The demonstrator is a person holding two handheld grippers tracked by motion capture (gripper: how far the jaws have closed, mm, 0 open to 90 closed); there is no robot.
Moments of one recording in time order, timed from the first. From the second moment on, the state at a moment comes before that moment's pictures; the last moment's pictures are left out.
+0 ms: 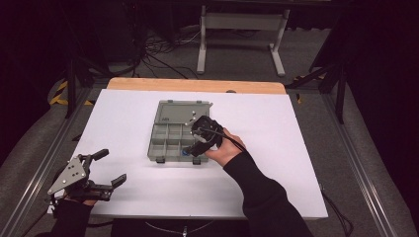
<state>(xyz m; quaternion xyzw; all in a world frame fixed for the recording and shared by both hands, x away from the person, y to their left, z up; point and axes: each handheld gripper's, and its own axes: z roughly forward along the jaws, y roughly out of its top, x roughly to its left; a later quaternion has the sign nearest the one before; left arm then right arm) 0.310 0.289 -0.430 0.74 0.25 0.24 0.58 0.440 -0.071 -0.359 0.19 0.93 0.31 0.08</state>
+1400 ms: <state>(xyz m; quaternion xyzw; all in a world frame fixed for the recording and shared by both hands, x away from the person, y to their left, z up) 0.310 0.292 -0.427 0.73 0.25 0.24 0.58 0.368 -0.178 -0.333 0.22 0.84 0.45 0.18</state>
